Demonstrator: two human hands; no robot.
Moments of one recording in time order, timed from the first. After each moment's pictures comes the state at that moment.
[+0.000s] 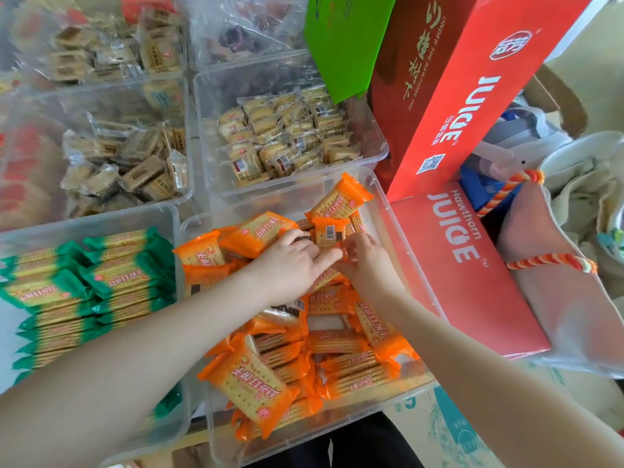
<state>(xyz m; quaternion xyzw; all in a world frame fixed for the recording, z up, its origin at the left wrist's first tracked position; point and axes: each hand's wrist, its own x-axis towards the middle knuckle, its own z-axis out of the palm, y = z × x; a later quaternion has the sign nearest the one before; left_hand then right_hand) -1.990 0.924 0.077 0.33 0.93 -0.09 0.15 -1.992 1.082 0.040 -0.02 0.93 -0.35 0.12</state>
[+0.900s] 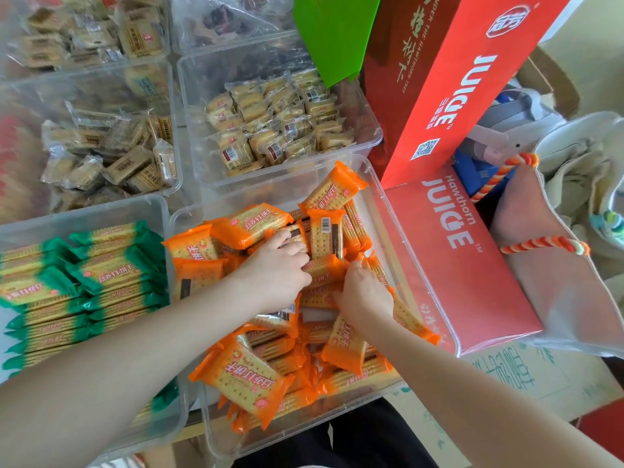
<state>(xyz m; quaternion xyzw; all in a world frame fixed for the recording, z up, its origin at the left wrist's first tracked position) -1.976 0.919 0.075 0.36 0.90 -0.15 0.20 -1.952 1.063 0.031 0.09 0.95 -0.16 0.24</state>
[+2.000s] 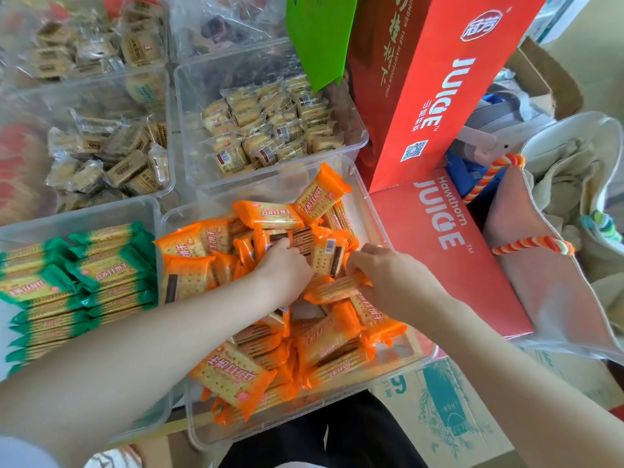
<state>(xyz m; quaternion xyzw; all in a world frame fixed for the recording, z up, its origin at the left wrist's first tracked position) -1.983 0.964 0.060 0.32 0.88 -0.28 0.23 -1.962 1.135 0.098 -0.21 0.95 -0.12 0.19</state>
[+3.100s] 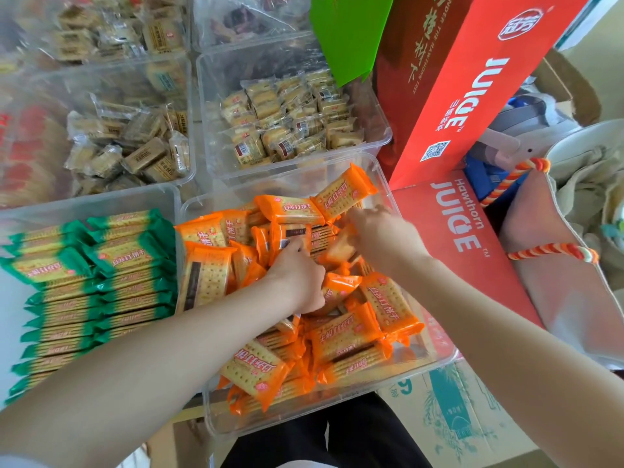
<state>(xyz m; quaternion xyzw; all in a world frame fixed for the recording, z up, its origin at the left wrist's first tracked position) -1.969 0.953 0.057 0.26 0.90 -0.21 0.27 -2.009 1.097 0.078 -0.18 0.98 -0.07 0.10</state>
